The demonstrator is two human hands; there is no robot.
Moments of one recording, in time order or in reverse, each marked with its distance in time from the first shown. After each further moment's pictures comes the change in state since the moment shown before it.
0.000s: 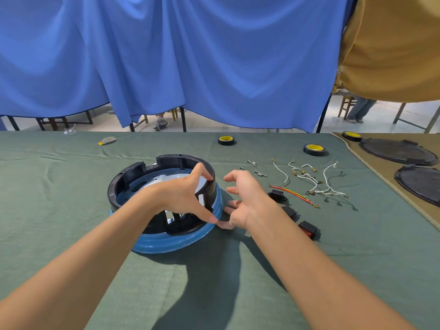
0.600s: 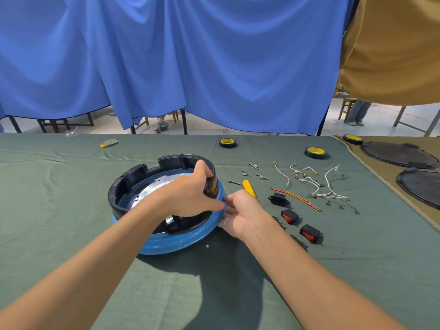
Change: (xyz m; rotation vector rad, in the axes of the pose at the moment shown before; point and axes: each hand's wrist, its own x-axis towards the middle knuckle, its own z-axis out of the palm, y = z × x) left_hand -0.012 0.016 0.002 0.054 0.214 -0.032; right_hand 0.012 0.020 0.005 0.288 -0.029 -0.026
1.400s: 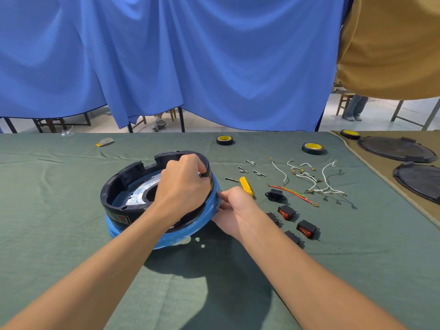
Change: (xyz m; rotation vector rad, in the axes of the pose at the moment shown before) left_hand 0.005 0.010 0.014 -0.144 0.513 -0.101; right_hand 0.007 0.004 0.000 0.078 -0.085 0.041
